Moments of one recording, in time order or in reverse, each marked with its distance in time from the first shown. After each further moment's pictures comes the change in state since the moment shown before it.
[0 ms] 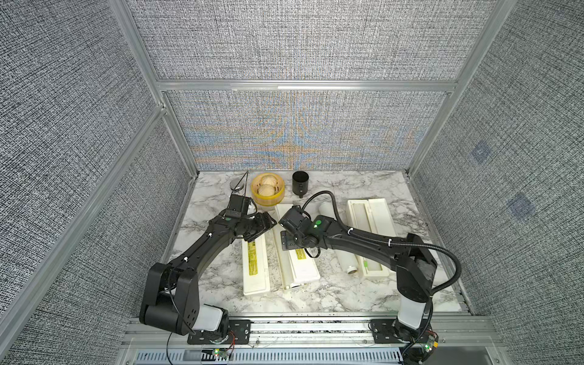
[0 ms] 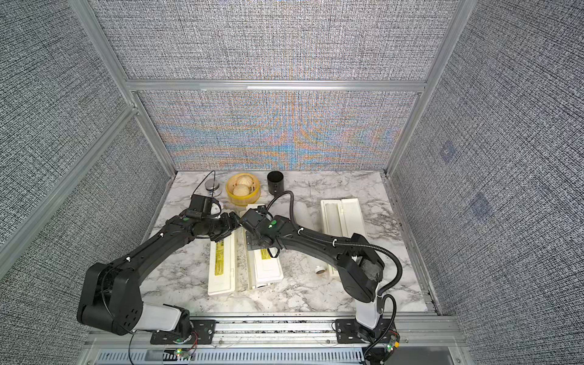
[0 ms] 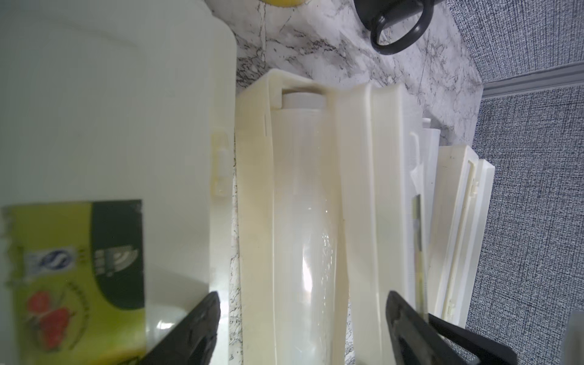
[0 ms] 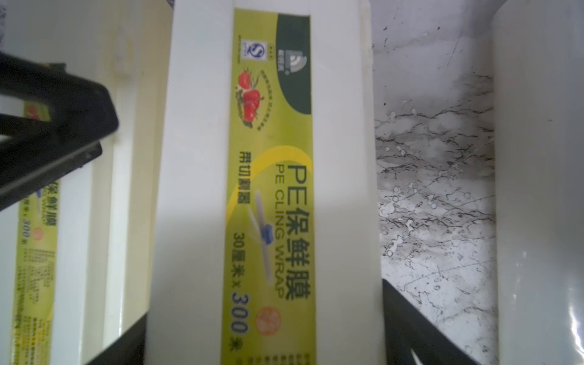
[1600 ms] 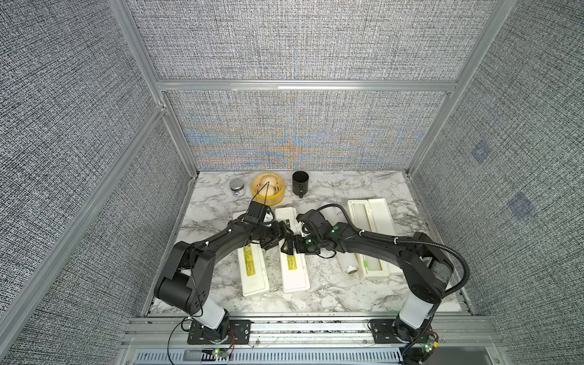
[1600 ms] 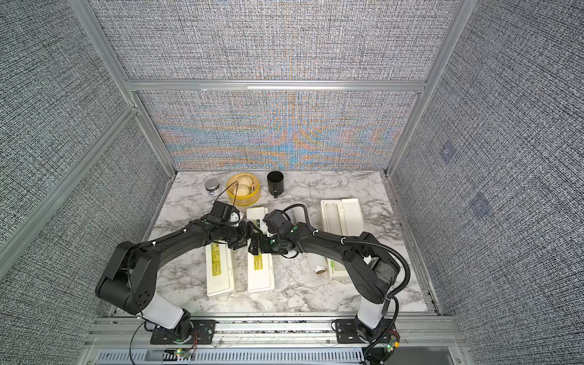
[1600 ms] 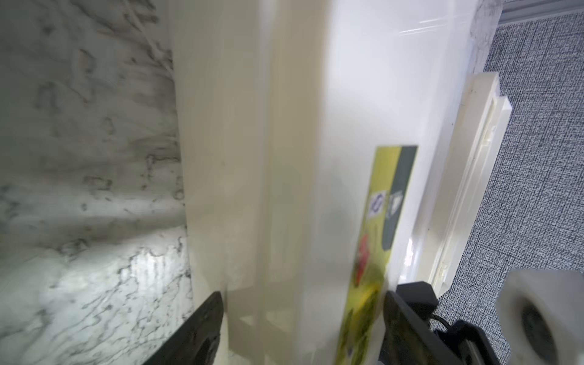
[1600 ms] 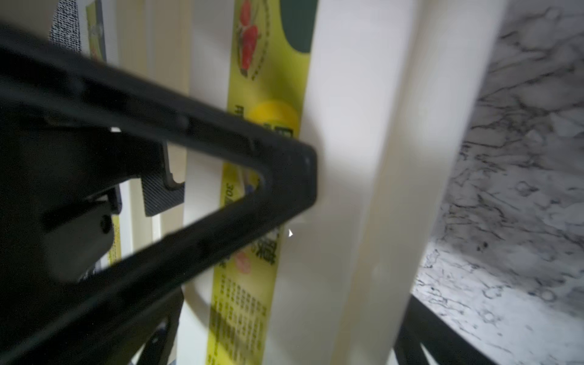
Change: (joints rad) left arm -0.166 0.171 -0.031 0.148 0.119 -0.111; right arm -0.164 -0.116 -0.396 0.457 -0.562 -0.017
